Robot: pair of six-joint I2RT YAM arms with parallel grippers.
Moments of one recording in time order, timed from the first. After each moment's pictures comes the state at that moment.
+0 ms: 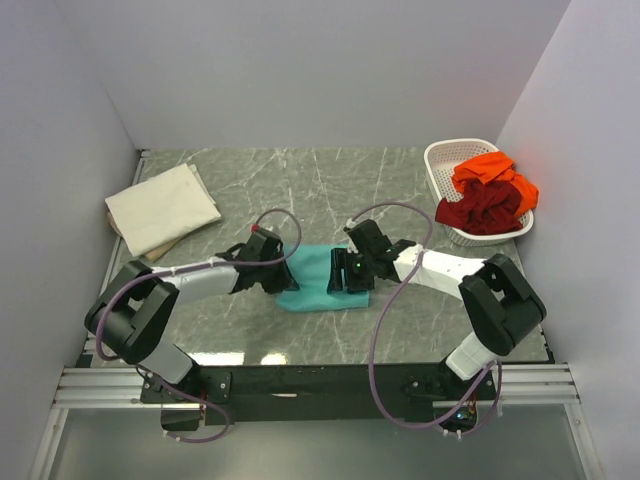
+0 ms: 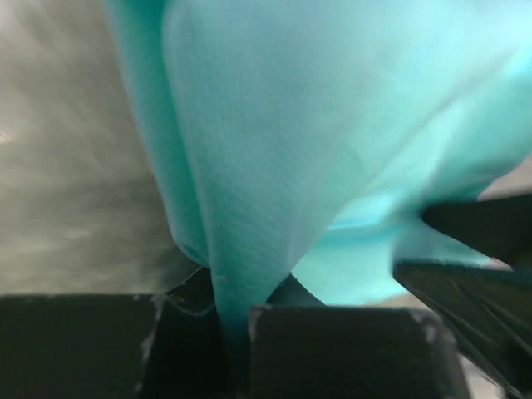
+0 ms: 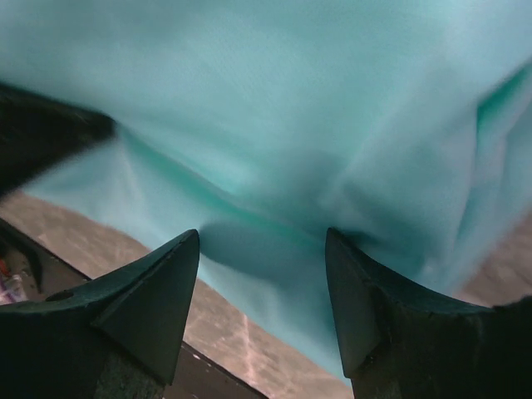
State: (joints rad) left arm -0.61 1.53 0.69 -0.07 0.16 -0.90; right arm 0.64 1.59 0.85 -0.28 -0.24 0.58
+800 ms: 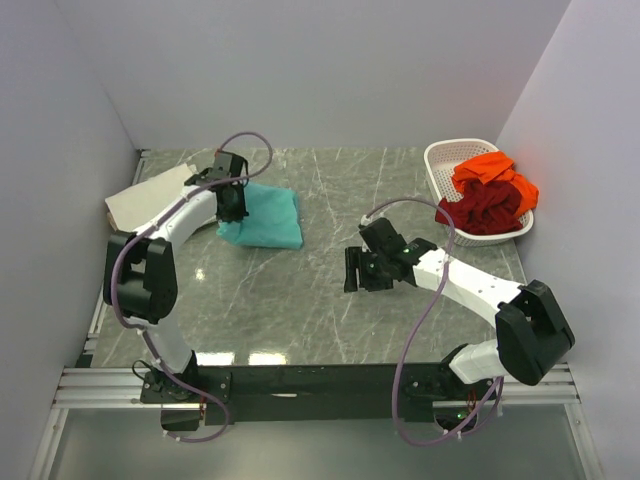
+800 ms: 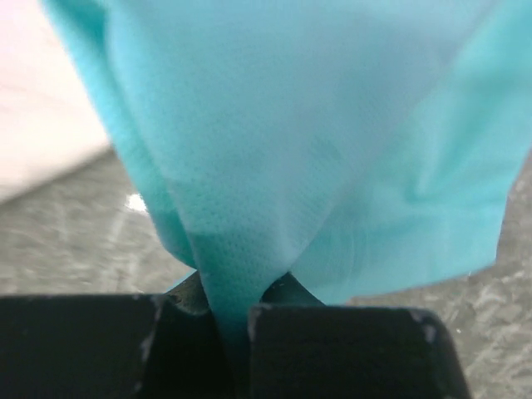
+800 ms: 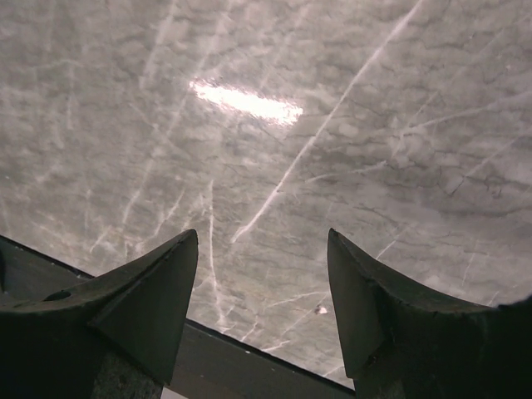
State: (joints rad) left arm -0.27 1.77 1.36 -0.61 -0.18 -0.35; right arm 0.64 1.38 0.87 -0.54 -0.09 0.54
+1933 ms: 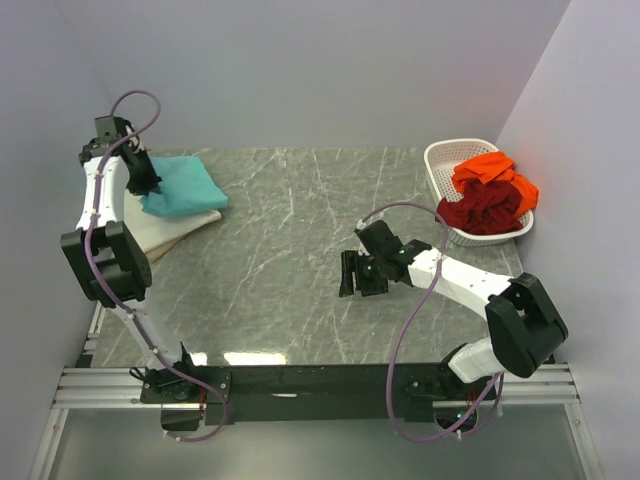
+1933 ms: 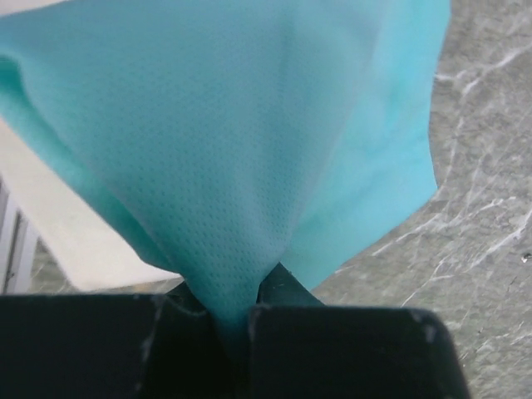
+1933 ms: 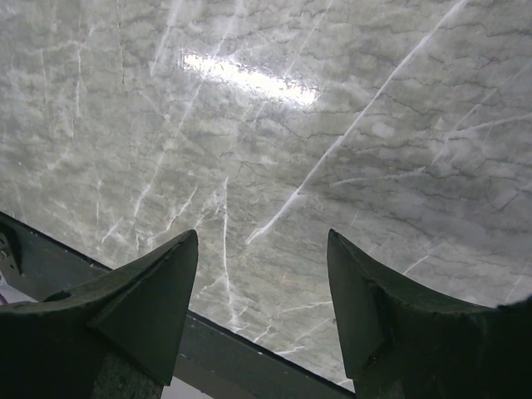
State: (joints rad) left arm 0.26 1.92 1.83 -0.87 0.08 -0.19; right arm 0.63 1.43 0.84 -0.48 -0.17 0.55
